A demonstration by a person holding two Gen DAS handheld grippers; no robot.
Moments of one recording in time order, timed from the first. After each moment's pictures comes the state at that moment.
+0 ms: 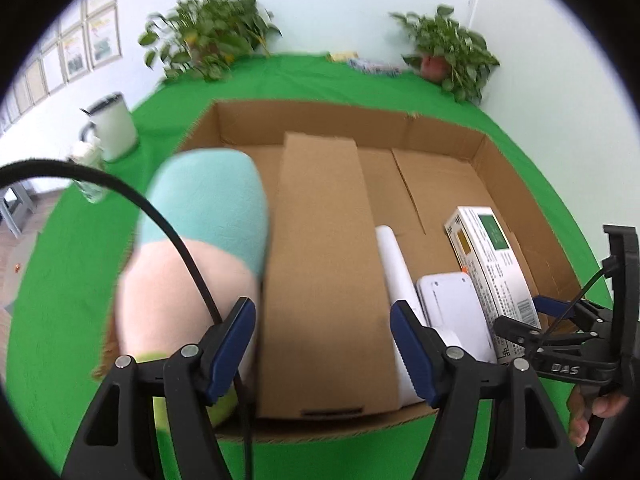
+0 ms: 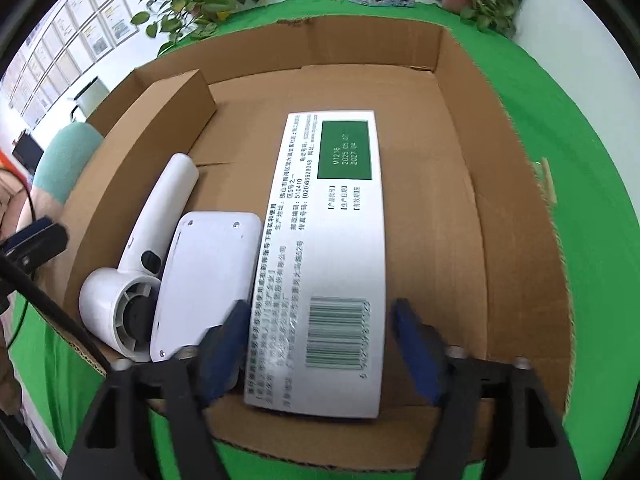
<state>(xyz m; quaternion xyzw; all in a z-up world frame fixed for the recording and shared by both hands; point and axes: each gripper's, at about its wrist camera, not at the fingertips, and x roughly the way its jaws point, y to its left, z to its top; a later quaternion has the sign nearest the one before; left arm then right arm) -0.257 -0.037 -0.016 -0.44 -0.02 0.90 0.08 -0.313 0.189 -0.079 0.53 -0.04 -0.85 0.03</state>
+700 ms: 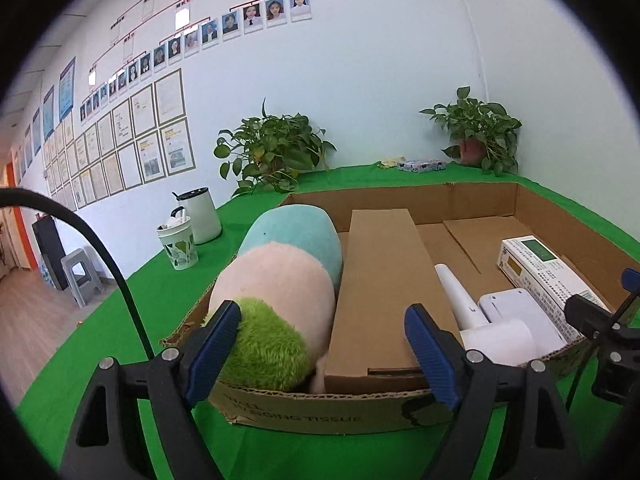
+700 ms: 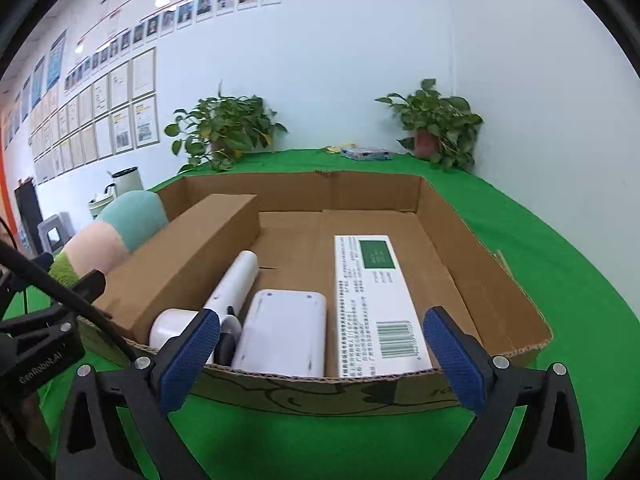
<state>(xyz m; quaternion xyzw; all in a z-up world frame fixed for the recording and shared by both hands) -0.147 0.004 -0.048 -0.21 0.06 0.97 -0.05 -0.213 0.131 -0.058 0.26 -0.01 -0.97 -0.03</state>
